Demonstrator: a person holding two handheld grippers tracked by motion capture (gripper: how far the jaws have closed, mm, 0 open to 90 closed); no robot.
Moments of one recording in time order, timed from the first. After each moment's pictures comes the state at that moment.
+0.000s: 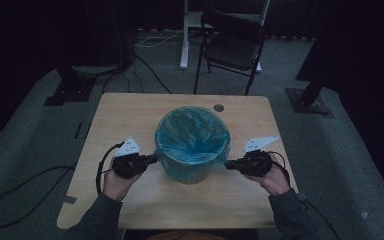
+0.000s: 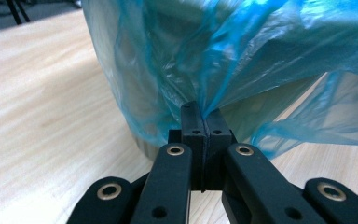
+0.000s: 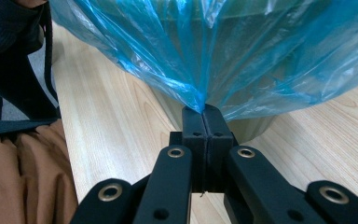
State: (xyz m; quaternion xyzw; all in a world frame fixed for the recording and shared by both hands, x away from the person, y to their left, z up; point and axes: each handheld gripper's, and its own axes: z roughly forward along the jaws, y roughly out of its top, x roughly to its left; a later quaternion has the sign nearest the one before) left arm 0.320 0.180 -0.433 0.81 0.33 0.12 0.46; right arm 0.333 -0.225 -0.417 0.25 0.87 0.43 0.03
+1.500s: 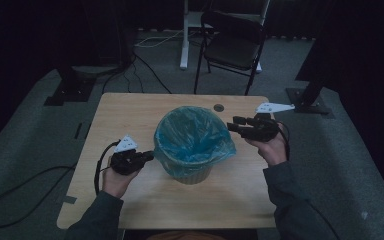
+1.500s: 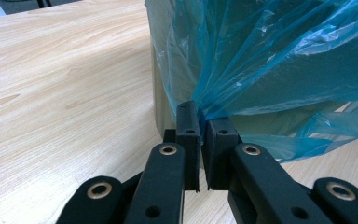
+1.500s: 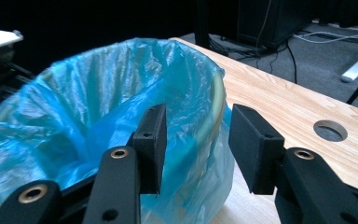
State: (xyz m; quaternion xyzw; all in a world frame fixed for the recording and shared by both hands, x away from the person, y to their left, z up) left arm 0.333 0.190 -0.443 0.80 0.37 0.13 0.46; right arm 0.394 -0.235 -0.358 0.33 0.78 0.52 0.12
